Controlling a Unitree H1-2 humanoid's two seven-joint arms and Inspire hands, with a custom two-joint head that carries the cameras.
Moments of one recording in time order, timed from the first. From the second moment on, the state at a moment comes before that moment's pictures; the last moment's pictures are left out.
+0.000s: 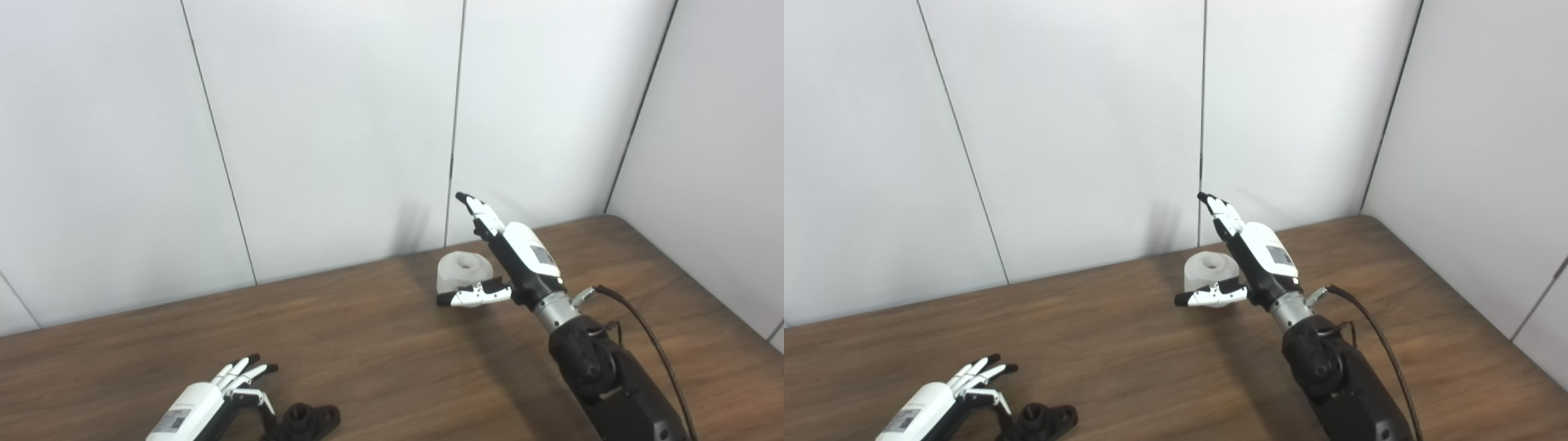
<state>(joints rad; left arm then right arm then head) -0.31 0.45 -0.41 0.21 0.62 -0.40 -0.05 -0.37 -0.41 0.01 0.10 -0.55 -0.13 -0.09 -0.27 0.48</state>
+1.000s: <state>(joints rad) -0.31 0.45 -0.40 0.23 0.62 -0.42 -0.03 -0.36 -0.44 0.02 0.11 -0.60 -0.17 -0.10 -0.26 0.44</state>
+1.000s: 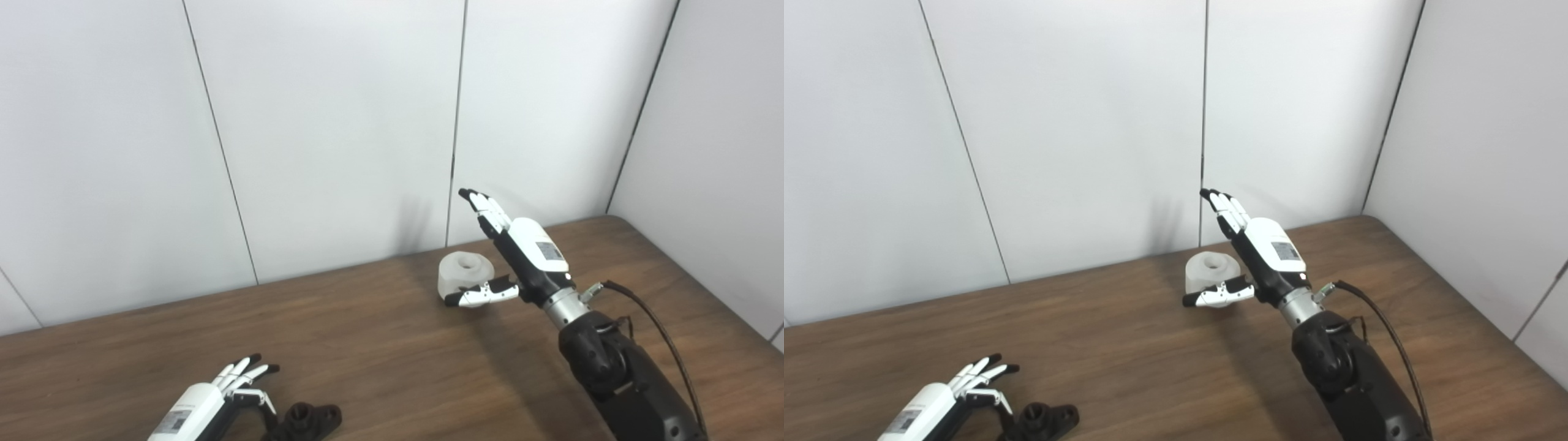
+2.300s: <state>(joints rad) -0.31 0.45 -0.41 0.24 0.62 -0.42 -0.02 -0.35 -0.47 0.05 0.08 -0.74 0.00 -0.07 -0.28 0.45</state>
